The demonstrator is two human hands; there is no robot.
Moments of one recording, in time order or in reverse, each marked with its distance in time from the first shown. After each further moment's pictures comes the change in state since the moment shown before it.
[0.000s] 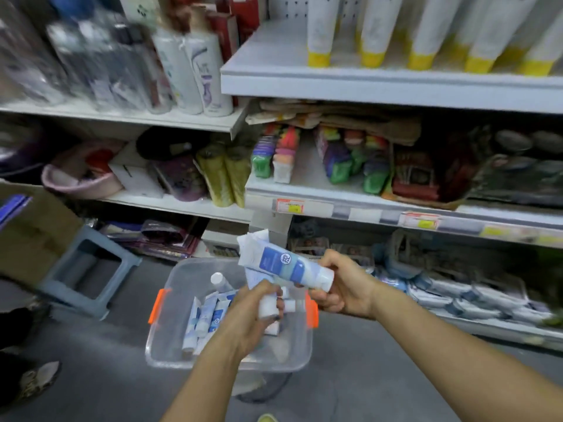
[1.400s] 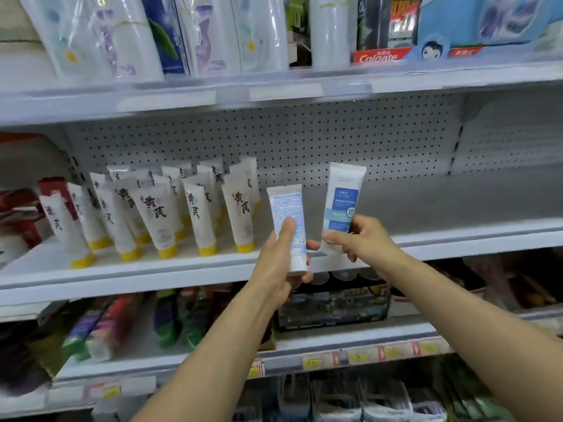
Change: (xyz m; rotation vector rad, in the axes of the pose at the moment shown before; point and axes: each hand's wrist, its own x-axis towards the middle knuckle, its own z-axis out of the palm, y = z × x) left_hand -0.028 0.064 0.549 0.224 -0.450 0.472; right_hand -0.384 -0.201 -0.280 -0.405 0.933 -0.971
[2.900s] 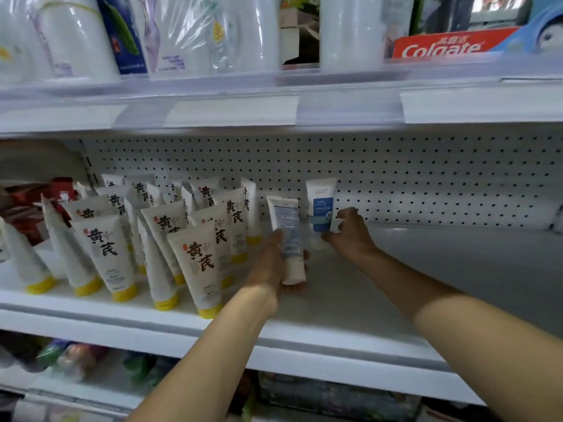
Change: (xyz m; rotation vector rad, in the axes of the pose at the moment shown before) left_hand 0.165 0.016 0.034 0.004 0.313 -0.039; right_hand 0.260 0.051 0.009 -0.367 -0.059 -0.084
